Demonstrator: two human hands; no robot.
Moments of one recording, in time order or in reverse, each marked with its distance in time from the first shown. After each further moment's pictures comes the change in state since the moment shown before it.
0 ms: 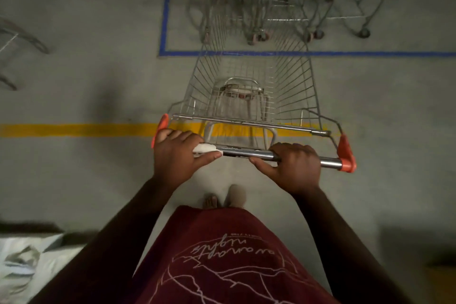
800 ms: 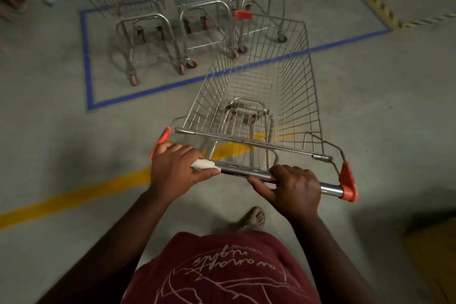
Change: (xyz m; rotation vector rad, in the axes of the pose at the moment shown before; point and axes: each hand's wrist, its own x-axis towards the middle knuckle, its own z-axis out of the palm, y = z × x) left_hand 0.146 0.204 0.110 -0.178 -0.018 0.353; right_hand -0.047 0.212 -0.036 -0.104 0.098 0.378
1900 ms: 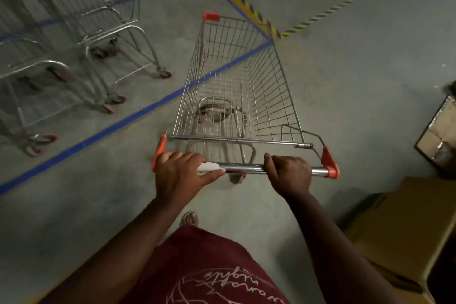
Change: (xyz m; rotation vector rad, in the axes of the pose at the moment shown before) left_hand 0.507 0.311 0.337 -0.172 -0.017 0.156; right_hand 0.338 0.538 0.014 -0.190 -0.018 0.396
